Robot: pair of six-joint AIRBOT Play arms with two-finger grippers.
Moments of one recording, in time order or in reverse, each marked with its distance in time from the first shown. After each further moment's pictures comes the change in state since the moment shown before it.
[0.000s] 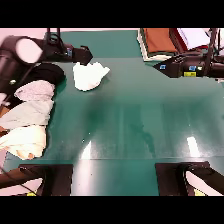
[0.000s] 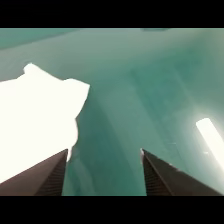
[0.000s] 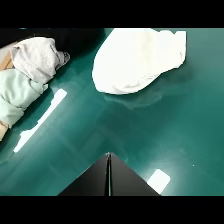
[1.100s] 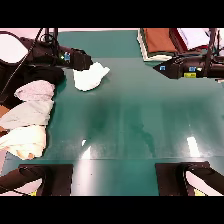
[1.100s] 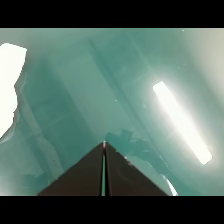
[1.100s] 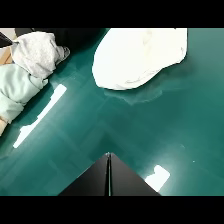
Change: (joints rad) left arm -0.051 0.138 0.000 -0.202 -0.167 0.101; right arm 0.000 0.000 0.000 -0.009 0.016 0.000
